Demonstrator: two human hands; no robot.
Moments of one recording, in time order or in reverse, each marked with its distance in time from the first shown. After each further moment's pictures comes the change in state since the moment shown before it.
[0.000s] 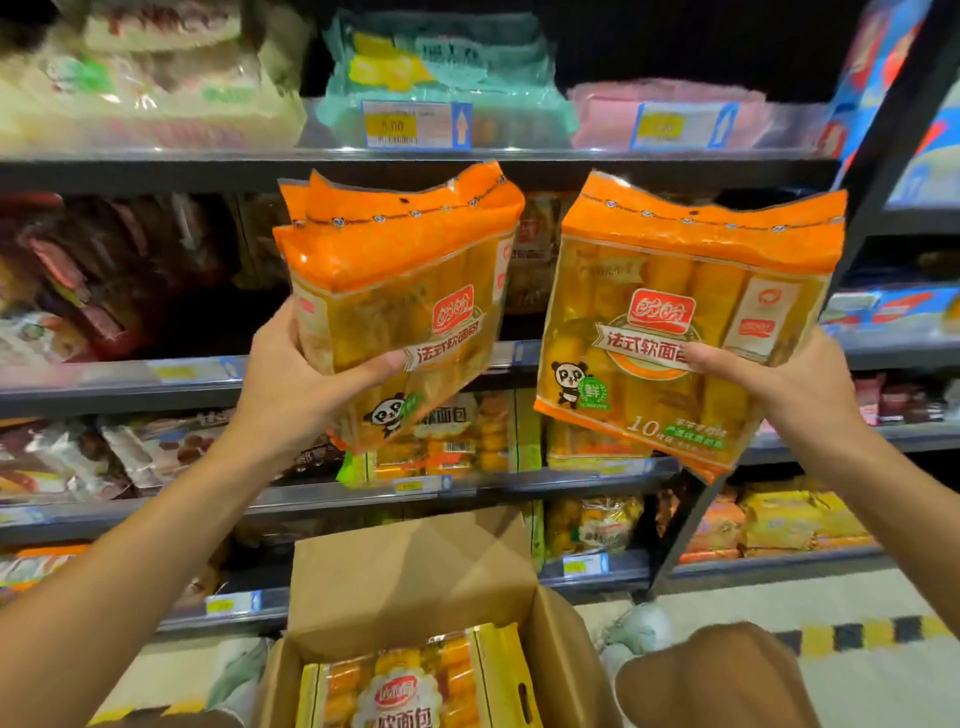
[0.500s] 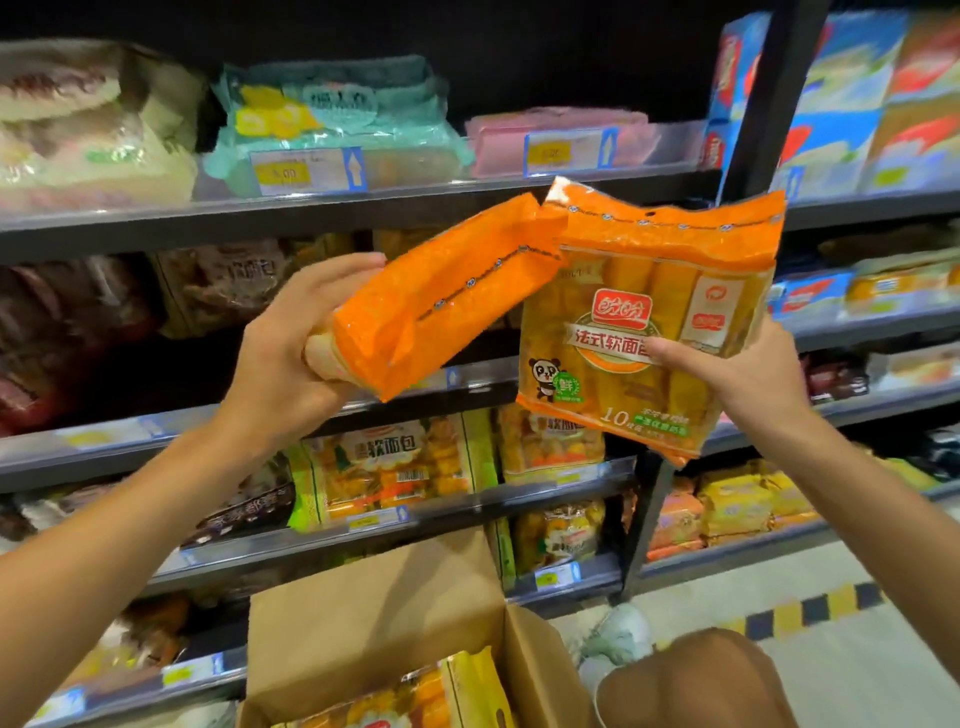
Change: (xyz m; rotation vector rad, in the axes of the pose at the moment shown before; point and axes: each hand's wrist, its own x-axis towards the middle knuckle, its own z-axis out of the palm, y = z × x) left_hand 0.049 0.022 0.051 0.376 -0.218 0.708; right_hand 0.017 0.016 -0.040 0.007 0.101 -0.022
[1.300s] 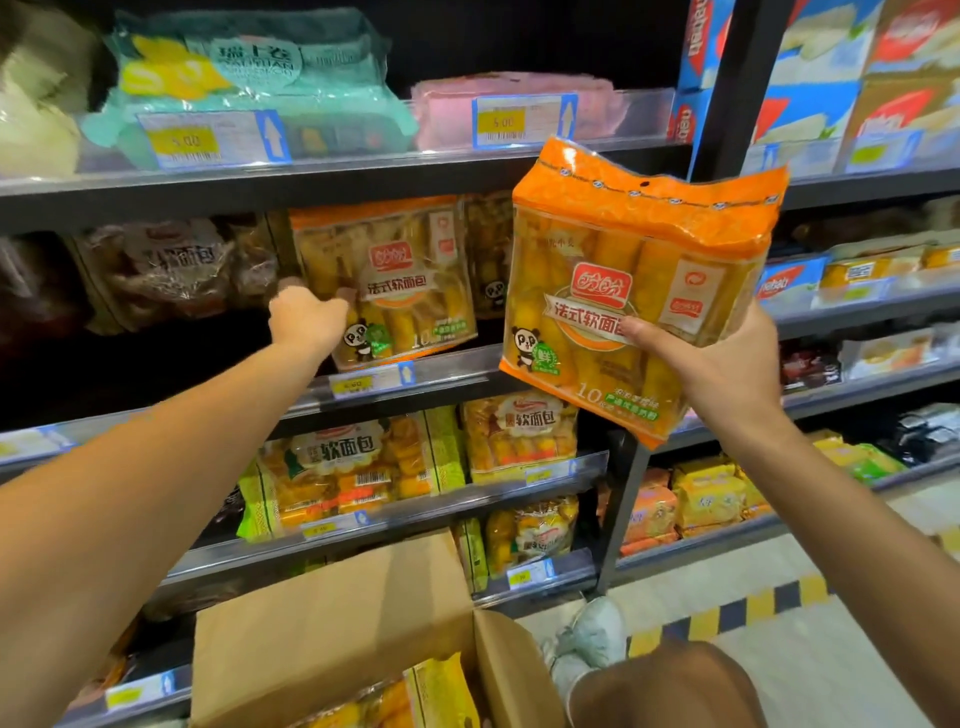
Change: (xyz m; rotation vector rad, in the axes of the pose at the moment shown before) left_hand 0.058 -0.092 0.110 0.064 0.166 -1.197; right_hand 0.016 0.024 0.000 0.021 0.190 -0.040
